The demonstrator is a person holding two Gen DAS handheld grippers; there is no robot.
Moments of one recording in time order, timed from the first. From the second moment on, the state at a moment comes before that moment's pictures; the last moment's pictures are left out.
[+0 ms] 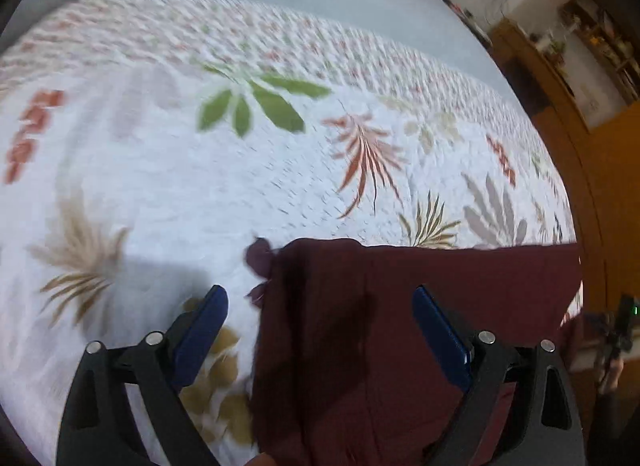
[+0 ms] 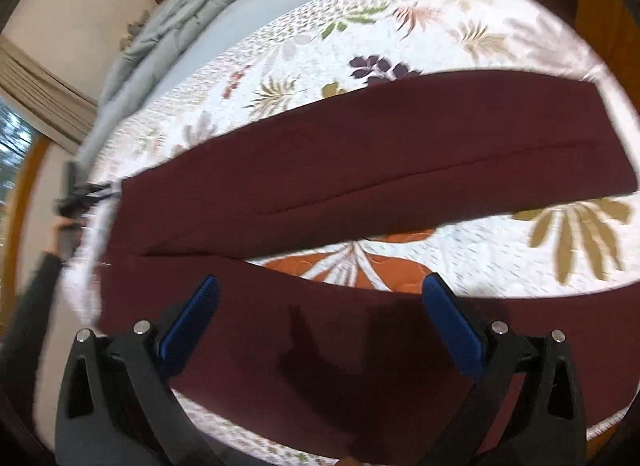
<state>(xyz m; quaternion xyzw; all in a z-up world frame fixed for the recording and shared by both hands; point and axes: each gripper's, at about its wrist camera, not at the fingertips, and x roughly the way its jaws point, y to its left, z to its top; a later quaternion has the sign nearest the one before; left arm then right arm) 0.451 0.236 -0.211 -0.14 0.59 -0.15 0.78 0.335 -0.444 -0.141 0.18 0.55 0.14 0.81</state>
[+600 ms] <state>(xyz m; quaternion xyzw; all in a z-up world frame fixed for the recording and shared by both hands) 0.466 0.197 -0.237 -0.07 0.64 -0.20 0.74 0.458 -0.714 -0.151 0.27 0.57 0.09 0.77</state>
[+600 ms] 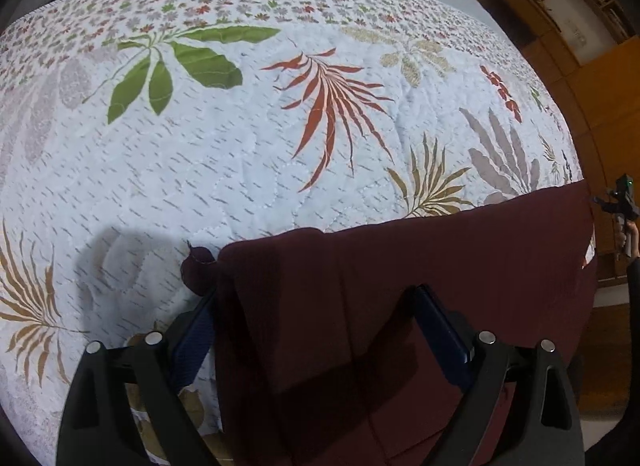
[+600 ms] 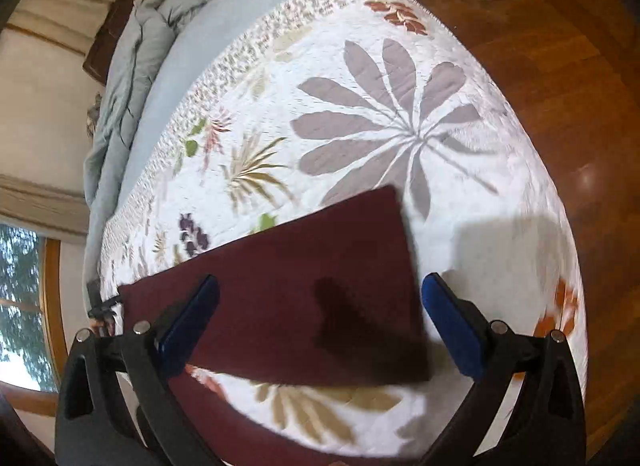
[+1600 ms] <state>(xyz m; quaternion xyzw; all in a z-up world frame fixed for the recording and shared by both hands) 0.424 0.214 -0.150 -0.13 0.52 -0.20 0.82 0.465 -0.683 -0.119 0.19 0.54 0.13 0.81</state>
